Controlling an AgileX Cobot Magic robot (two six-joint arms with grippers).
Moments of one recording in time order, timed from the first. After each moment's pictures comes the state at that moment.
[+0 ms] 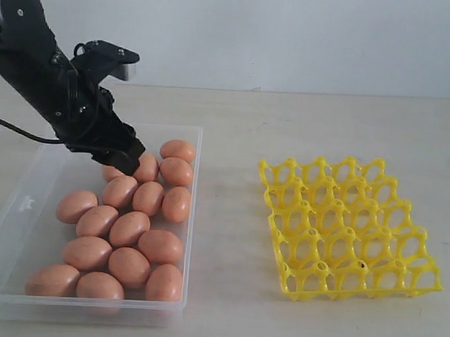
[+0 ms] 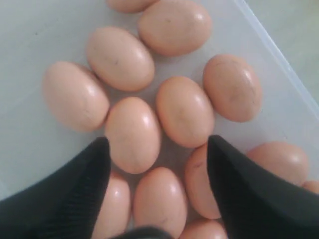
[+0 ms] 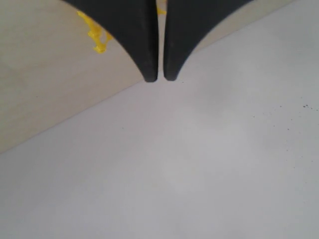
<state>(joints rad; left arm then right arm) -0.31 1.80 -1.21 -0.24 0.73 0.41 0.07 0.00 0.00 0.15 -0.02 0.41</state>
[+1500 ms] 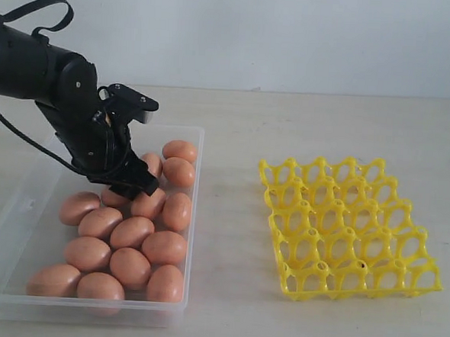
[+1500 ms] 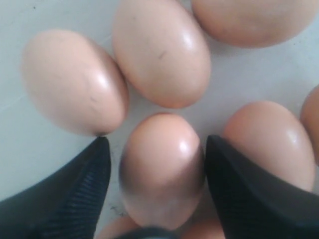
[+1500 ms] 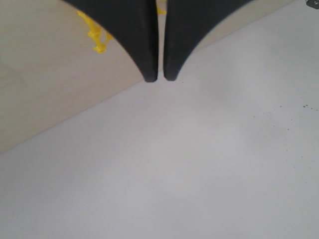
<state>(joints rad) -0.37 1.98 -1.22 0.02 0.59 0.14 0.07 0.00 0.00 0.15 -0.02 0.41</state>
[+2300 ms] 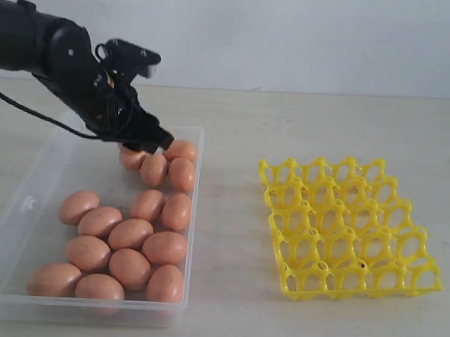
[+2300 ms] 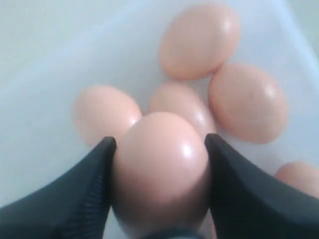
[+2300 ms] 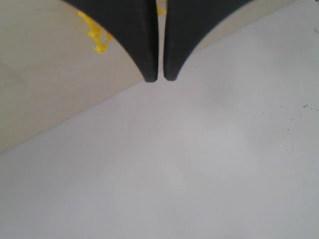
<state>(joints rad) -0.37 1.93 -1.27 0.00 0.49 0.11 0.07 0.00 0.00 0.15 -0.02 0.41</state>
